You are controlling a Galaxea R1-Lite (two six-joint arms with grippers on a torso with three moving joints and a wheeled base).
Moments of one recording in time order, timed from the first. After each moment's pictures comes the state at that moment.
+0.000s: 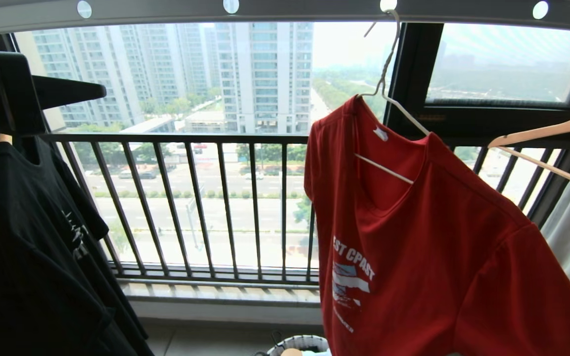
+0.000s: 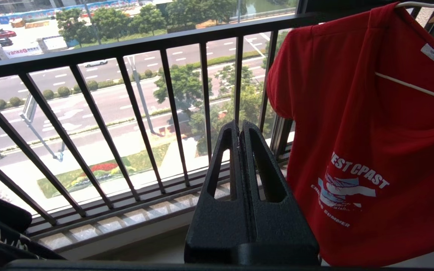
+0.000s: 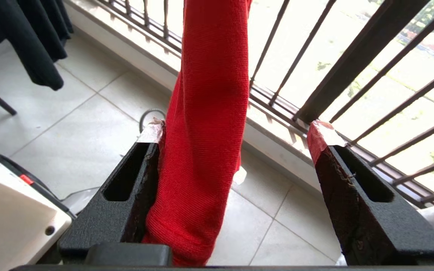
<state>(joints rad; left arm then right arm) -0.31 1.19 -1.31 0.18 -0.10 0.01 0.42 0.64 -0.44 0.13 0.08 -0.15</state>
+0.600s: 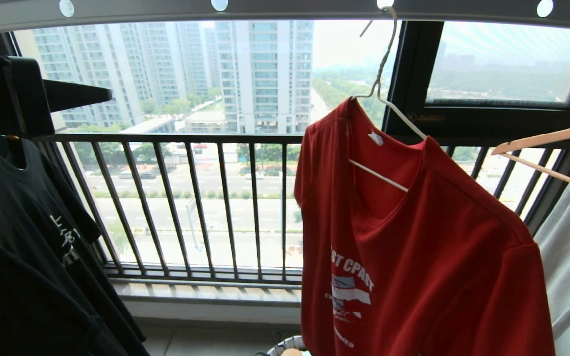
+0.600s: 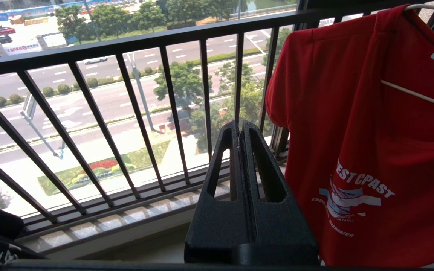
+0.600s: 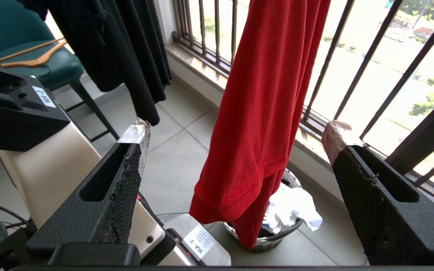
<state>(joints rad) -0.31 1.20 -1.31 0.18 -0.10 0.01 0.43 0.58 -0.52 0.15 0.34 0.00</state>
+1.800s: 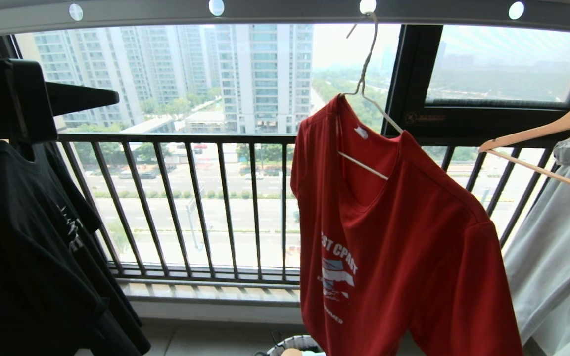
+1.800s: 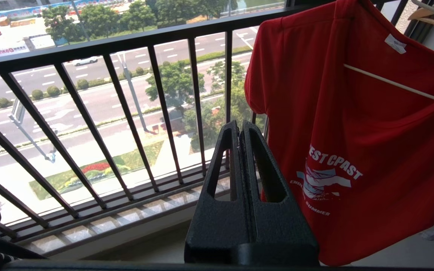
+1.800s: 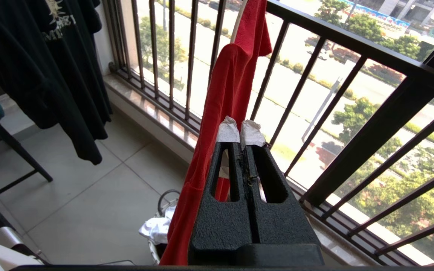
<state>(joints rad) -0.34 1.19 -1.30 0.19 -0.10 0.01 0.42 1.05 -1.20 0.30 0.17 -0.11</state>
